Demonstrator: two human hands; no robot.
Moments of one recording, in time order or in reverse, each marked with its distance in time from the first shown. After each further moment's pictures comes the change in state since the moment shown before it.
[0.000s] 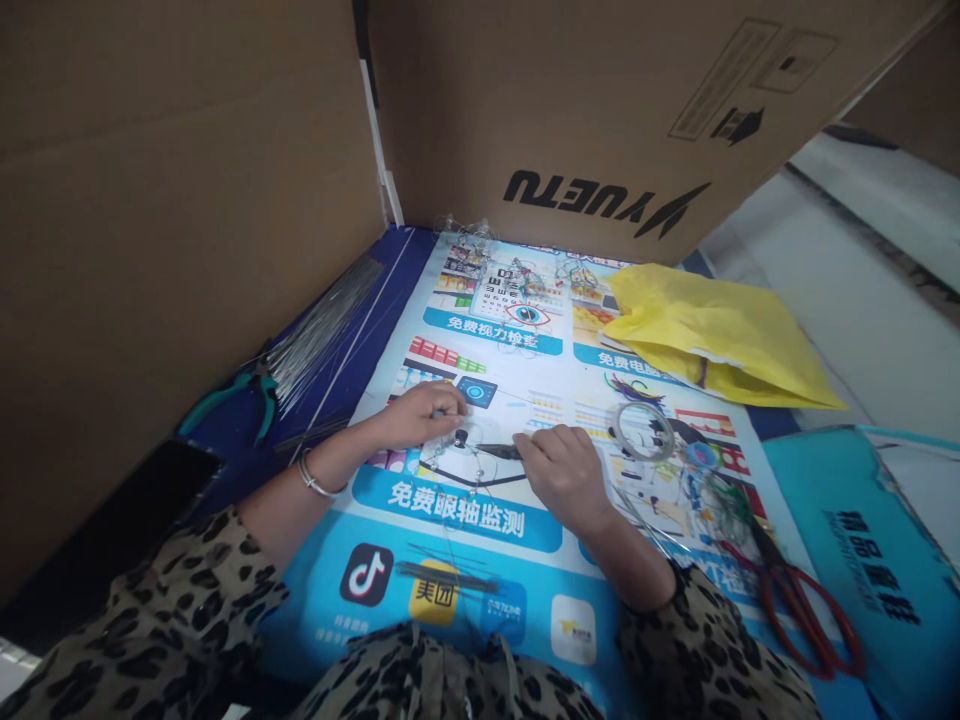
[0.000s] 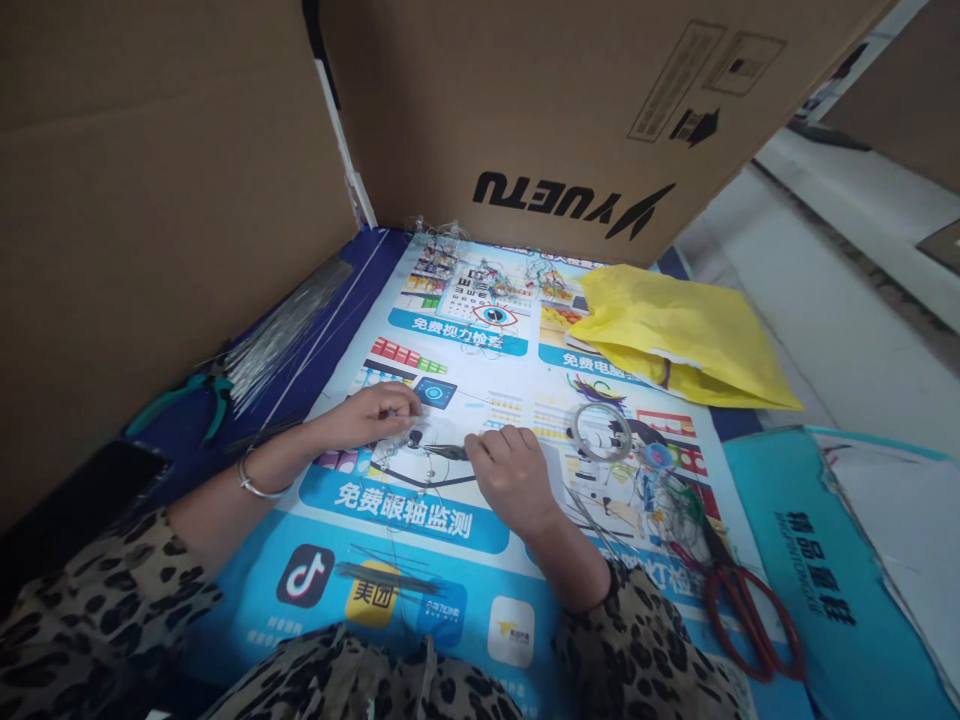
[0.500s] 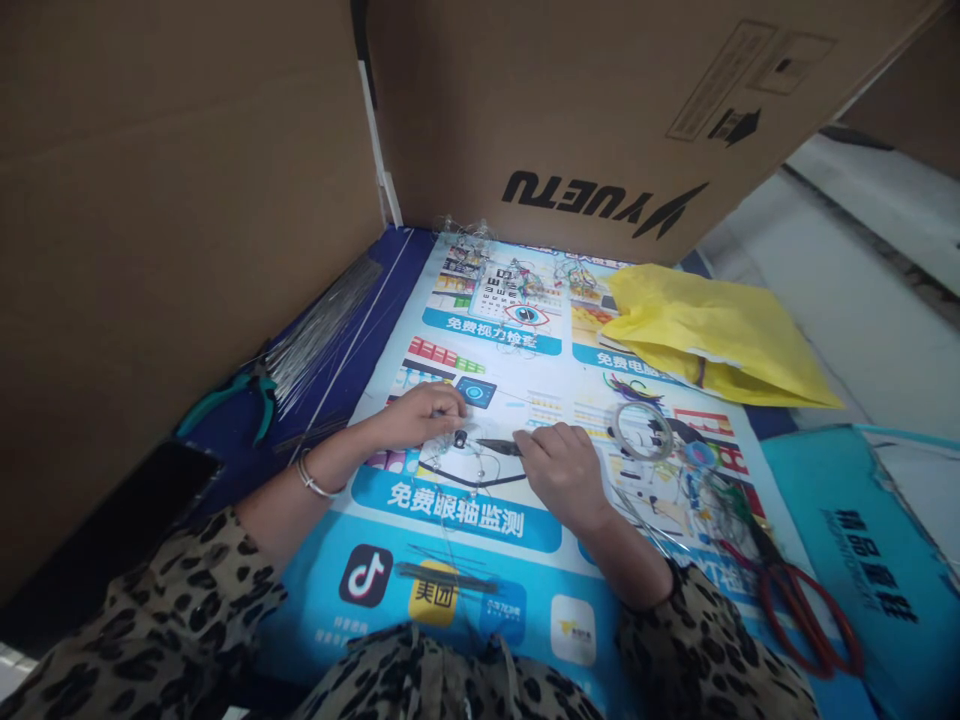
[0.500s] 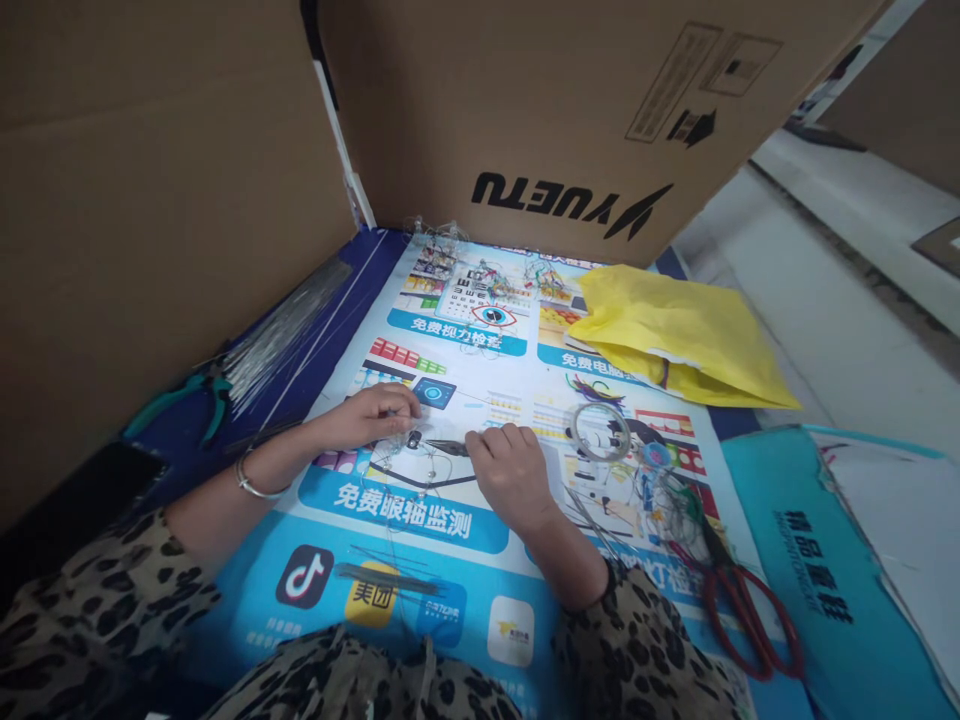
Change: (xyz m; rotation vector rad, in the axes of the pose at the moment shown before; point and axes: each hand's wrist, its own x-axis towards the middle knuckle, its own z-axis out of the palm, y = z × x) left_hand 0.000 -0.002 0.000 -0.063 -0.018 0.035; right_hand 0.001 -0.001 0.002 -0.048 0.011 0.019
